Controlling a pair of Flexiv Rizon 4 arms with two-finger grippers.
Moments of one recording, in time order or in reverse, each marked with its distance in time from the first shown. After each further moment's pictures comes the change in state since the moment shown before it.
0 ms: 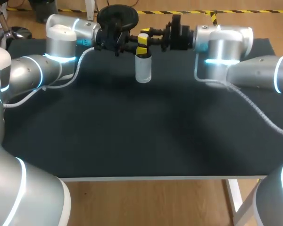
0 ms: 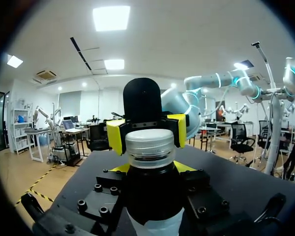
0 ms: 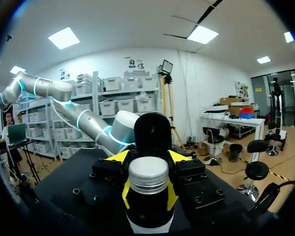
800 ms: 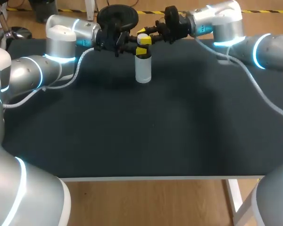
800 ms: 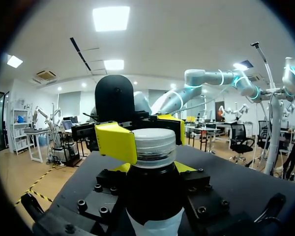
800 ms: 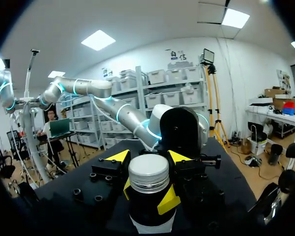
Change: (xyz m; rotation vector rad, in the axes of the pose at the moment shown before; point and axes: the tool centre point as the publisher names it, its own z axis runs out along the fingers) left arm 0.002 0.000 0.000 0.004 0.006 0.000; right arm 0.011 -0.001 -0.001 0.070 0.461 -0.008
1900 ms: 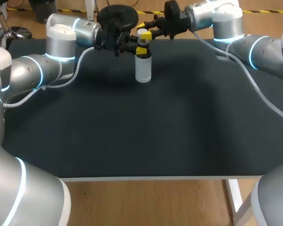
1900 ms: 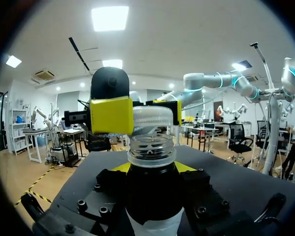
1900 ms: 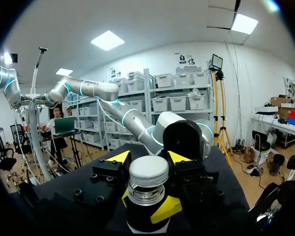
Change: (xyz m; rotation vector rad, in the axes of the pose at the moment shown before) left arm 0.002 -0.003 0.001 -0.002 0.013 0.001; right arm 0.001 0.026 -0.002 -0.029 0.041 -0.051
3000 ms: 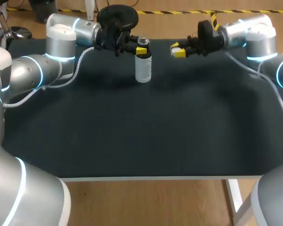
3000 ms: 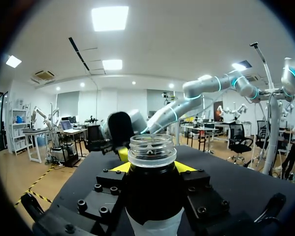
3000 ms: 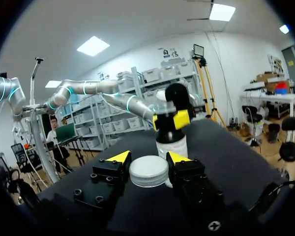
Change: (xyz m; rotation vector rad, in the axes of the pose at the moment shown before) left arm 0.000 0.000 0.000 0.000 0.001 0.000; right arm 0.057 -0.096 -0.111 0.031 -0.096 0.218
